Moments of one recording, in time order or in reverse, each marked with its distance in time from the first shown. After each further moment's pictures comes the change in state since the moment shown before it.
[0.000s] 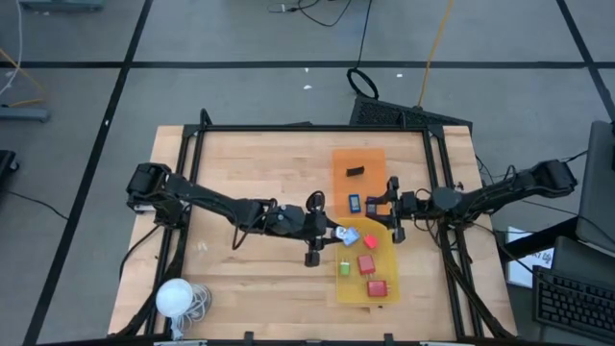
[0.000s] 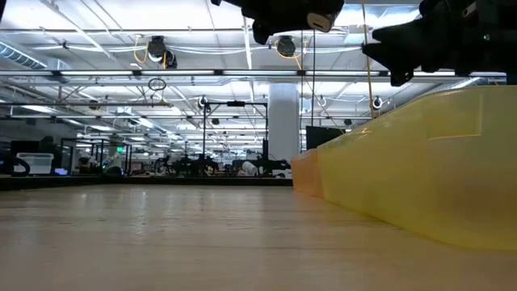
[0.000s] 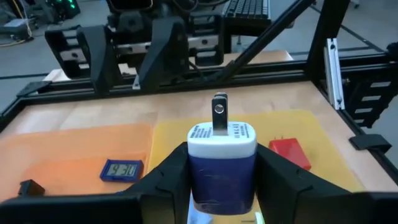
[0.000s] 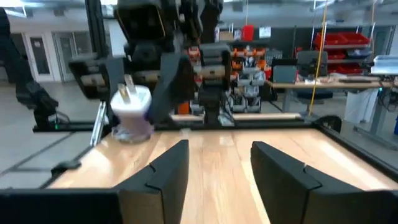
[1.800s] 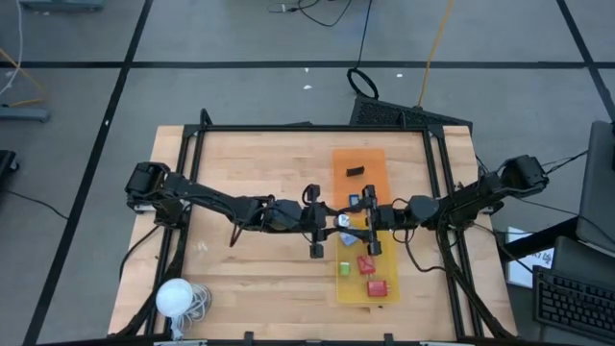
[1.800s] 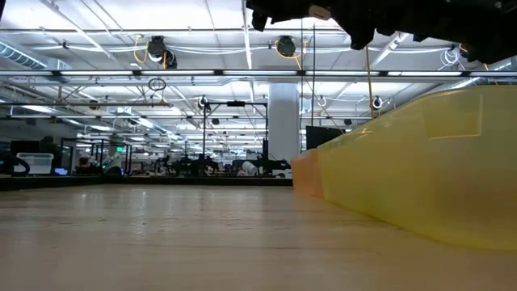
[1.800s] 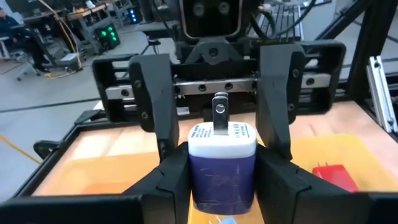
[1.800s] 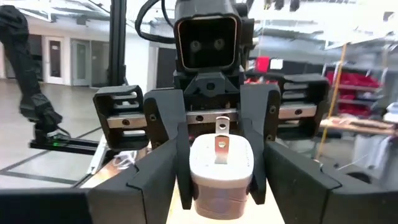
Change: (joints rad) left arm 0.017 -0.003 0.001 0.089 -0.118 0.097; right arm 0.083 0.462 0.293 0.287 0.047 -0.137
